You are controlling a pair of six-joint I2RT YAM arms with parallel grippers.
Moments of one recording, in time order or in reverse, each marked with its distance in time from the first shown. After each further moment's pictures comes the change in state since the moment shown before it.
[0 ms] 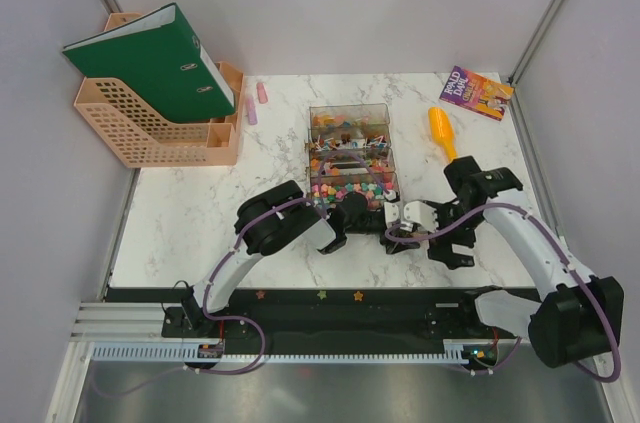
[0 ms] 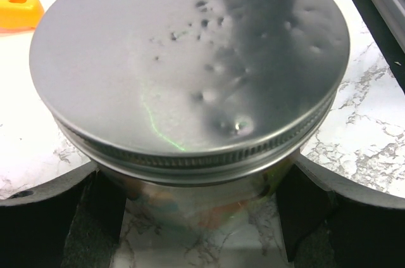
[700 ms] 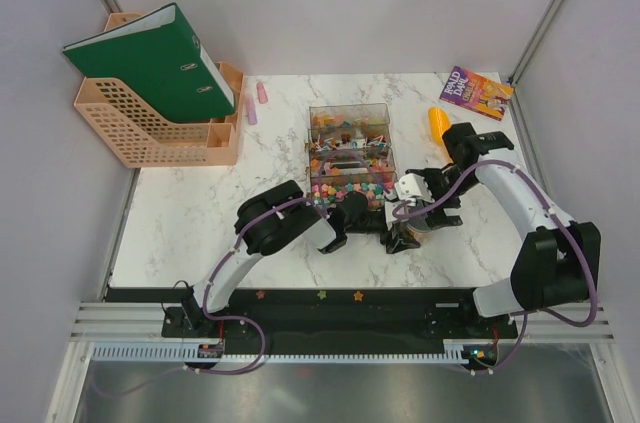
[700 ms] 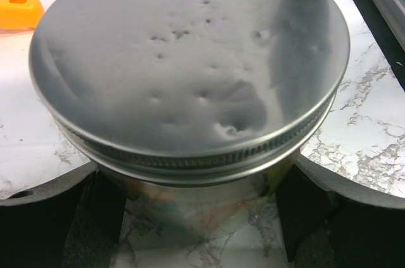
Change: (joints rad) left arm 0.000 0.006 0.006 -0.008 0.001 0.002; right arm -0.077 0.251 0.248 0.038 -0.227 -0.425
